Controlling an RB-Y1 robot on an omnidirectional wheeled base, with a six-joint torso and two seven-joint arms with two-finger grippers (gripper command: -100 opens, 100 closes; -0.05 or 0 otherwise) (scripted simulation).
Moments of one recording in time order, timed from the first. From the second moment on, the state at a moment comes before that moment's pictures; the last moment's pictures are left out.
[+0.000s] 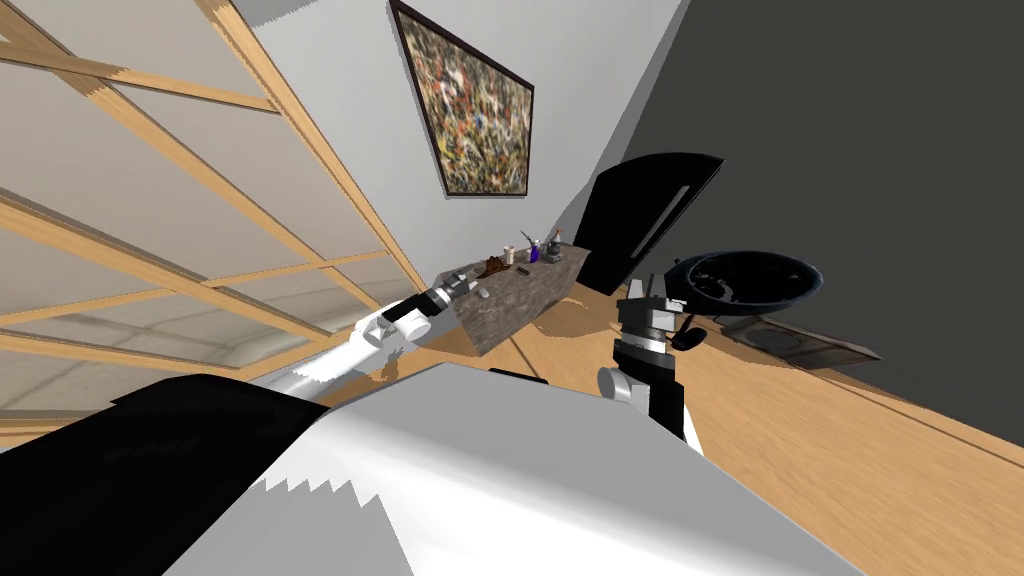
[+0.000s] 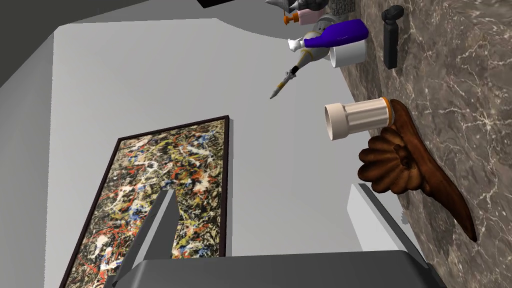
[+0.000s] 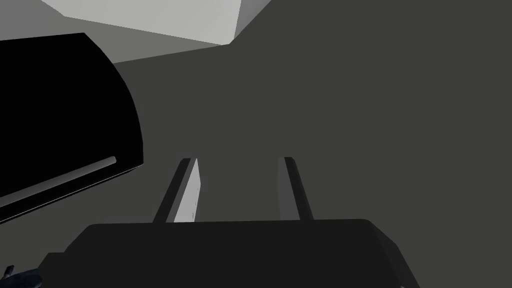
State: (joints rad) left arm 0.25 0.99 -0.09 -2.15 0.59 -0.04 0.11; right arm 0.45 -0.02 -0.01 -2.33 -0.03 -0.37 -0.02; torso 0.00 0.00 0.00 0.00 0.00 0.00
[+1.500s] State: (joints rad) left arm 0.25 1.40 -0.15 -2.00 0.81 0.22 0.05; right arm 0.45 -0.02 -0.01 -2.33 -0.03 -0.37 -0.02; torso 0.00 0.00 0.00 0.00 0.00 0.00
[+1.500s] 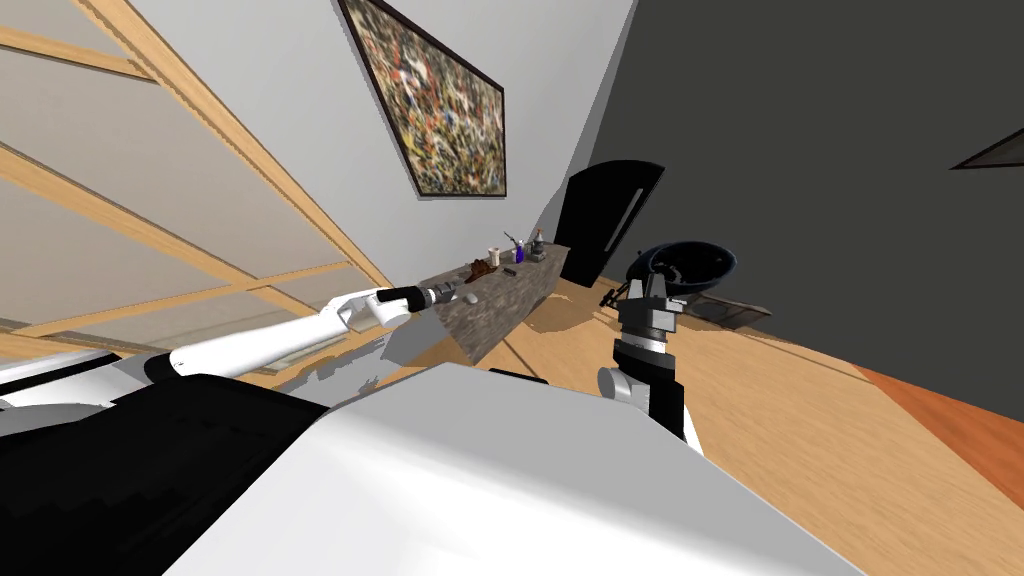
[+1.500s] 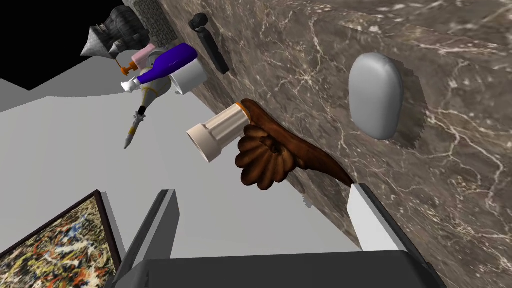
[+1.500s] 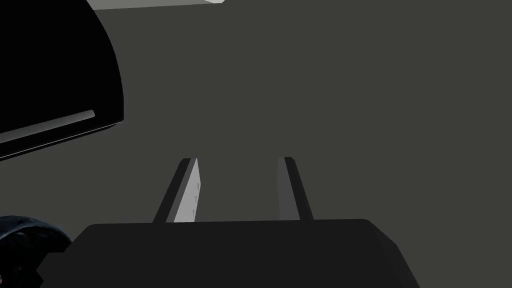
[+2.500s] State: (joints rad) left arm 0.29 1.63 -0.23 -1.88 0.94 0.43 -0.02; right arm 0.45 -0.02 -0.01 -2.33 -0.03 -0.37 -0.02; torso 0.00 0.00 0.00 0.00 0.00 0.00
